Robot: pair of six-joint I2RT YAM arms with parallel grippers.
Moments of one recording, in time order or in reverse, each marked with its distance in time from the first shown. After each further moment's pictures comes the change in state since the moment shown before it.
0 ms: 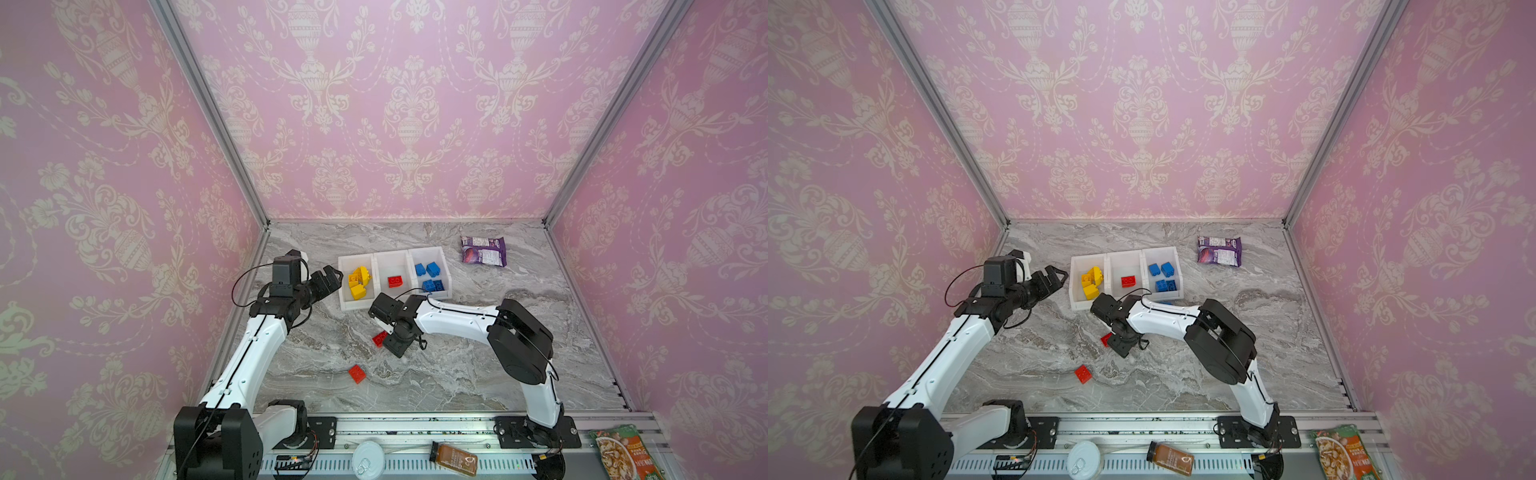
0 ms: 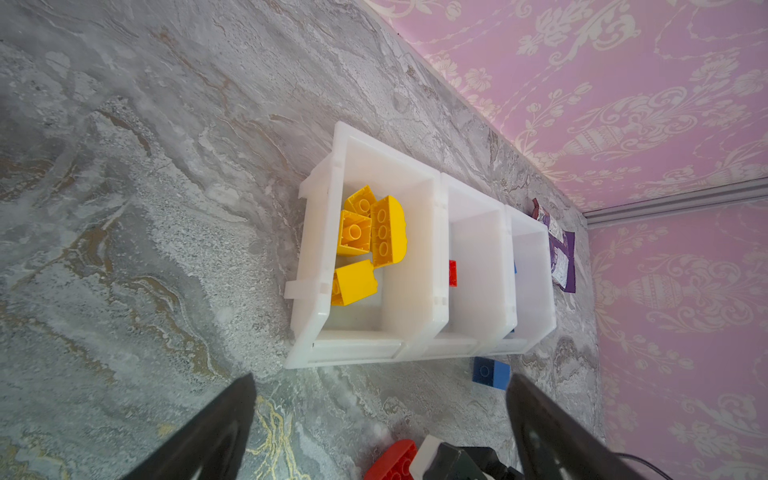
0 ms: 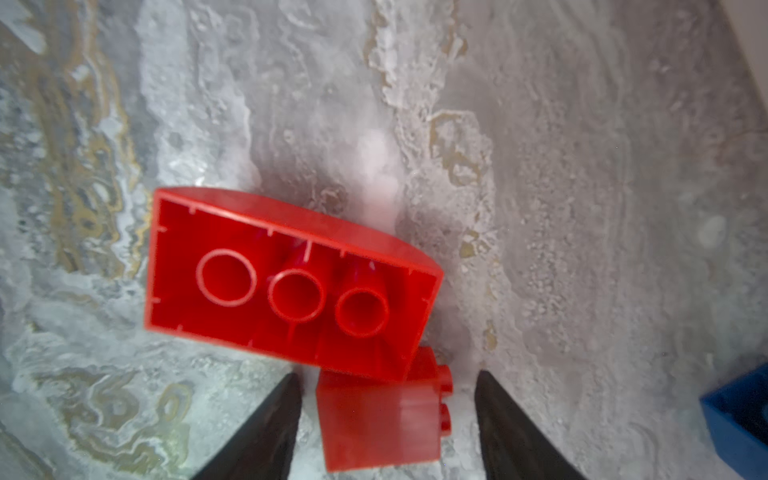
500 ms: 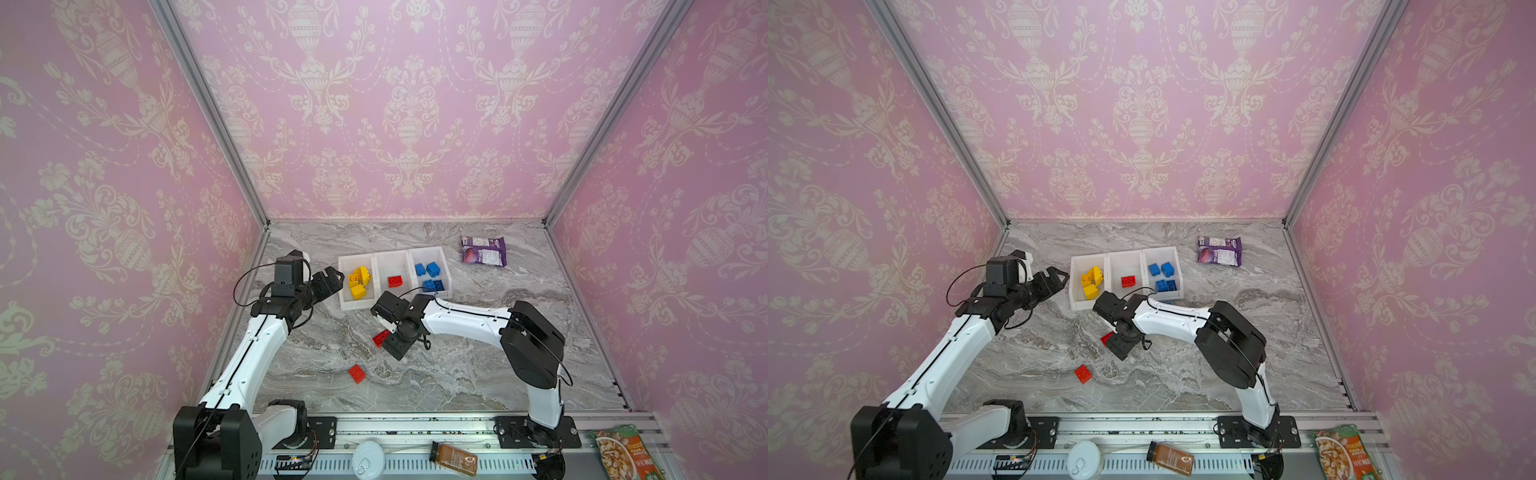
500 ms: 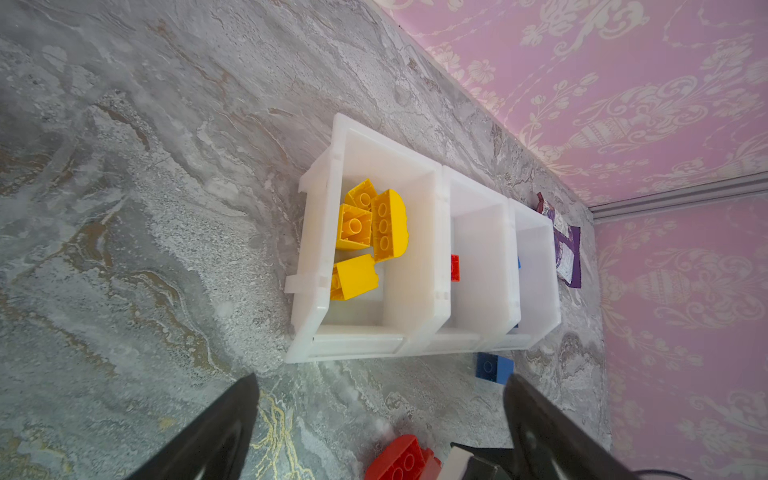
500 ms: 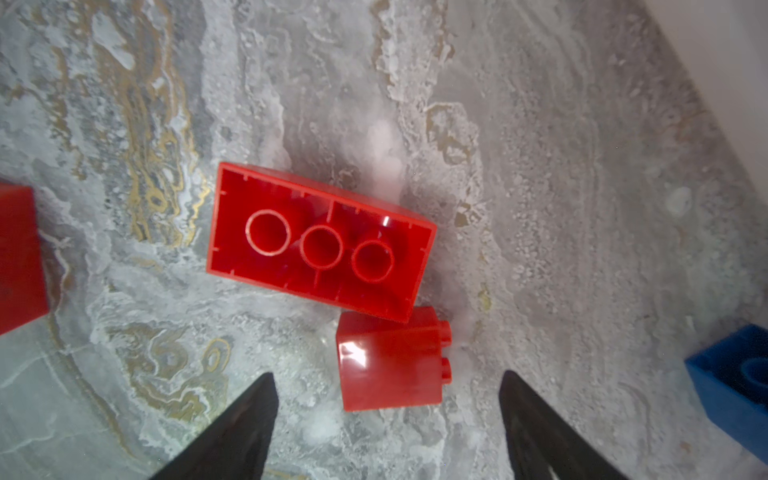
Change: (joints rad) left arm -0.017 0.000 0.005 -0.011 -0.011 0.000; right arm -0.002 -0.065 -0.034 0.006 -0.023 0.022
